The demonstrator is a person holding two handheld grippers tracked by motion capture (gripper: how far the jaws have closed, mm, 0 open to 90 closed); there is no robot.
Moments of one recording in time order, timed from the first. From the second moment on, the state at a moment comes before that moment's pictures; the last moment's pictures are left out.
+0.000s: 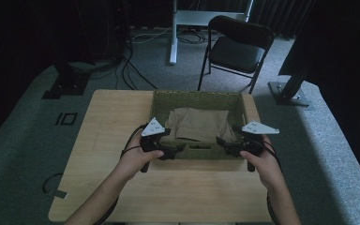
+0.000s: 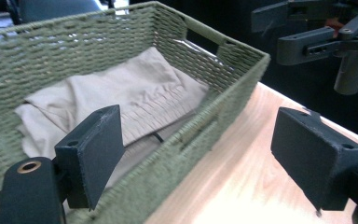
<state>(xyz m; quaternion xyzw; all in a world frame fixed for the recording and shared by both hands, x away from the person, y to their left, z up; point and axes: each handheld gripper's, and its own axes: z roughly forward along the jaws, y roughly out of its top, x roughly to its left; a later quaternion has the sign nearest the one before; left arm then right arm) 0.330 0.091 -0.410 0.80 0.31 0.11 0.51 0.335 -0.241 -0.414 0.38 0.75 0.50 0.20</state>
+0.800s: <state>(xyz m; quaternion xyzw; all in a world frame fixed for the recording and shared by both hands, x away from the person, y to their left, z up) 0.287 0.104 -0.469 0.81 0.32 0.12 0.47 0.304 -0.254 -0.476 0.38 0.78 0.48 0.16</state>
